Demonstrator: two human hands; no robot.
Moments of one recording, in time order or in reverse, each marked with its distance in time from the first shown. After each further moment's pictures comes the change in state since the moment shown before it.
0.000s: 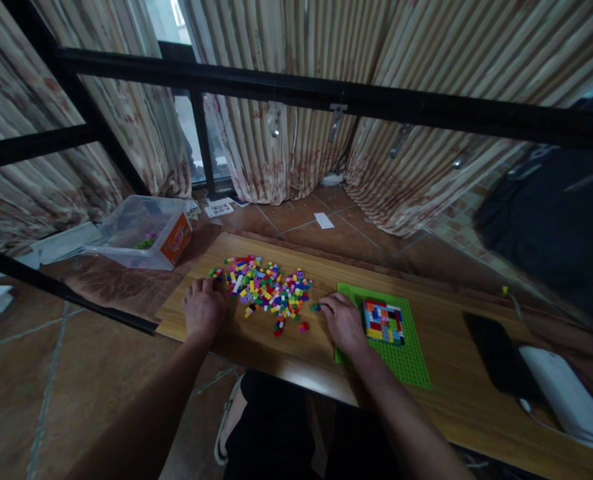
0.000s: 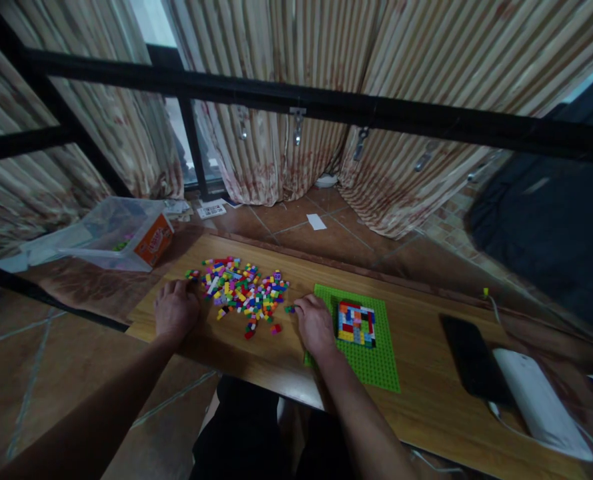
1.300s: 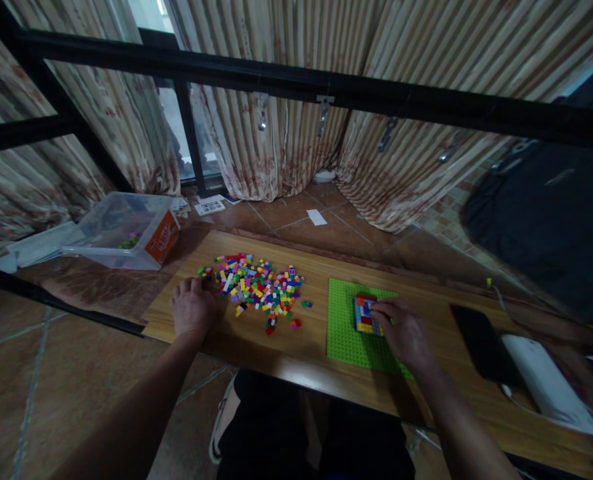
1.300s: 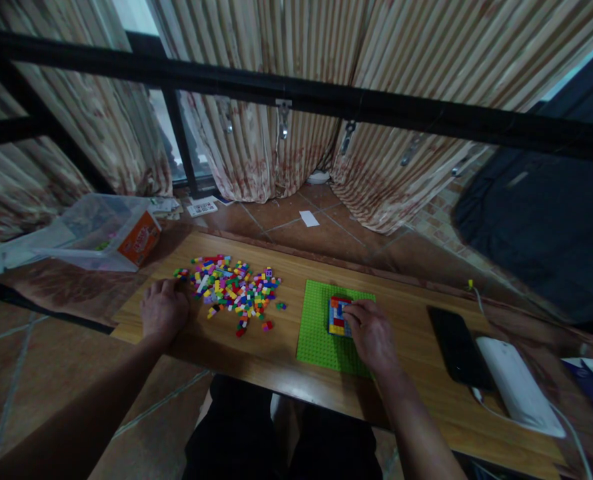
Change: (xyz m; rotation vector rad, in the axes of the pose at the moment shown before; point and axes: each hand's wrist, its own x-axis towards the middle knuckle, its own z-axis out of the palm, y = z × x) left_hand 0.001 -0.001 0.001 0.006 -0.007 0.003; right_hand -0.047 0.067 -0.092 -0.117 0.125 0.160
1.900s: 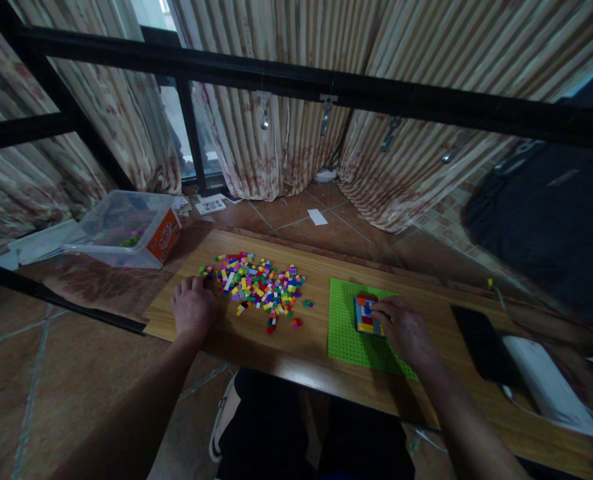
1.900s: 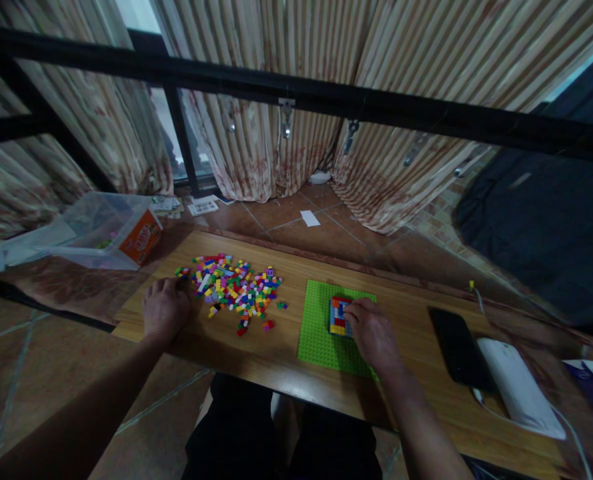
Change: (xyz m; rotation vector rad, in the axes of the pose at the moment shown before) left_hand 0.000 -0.002 0.003 0.003 0.014 0.010; right_hand 0.007 -0.009 -0.009 -0.079 -0.105 -0.078
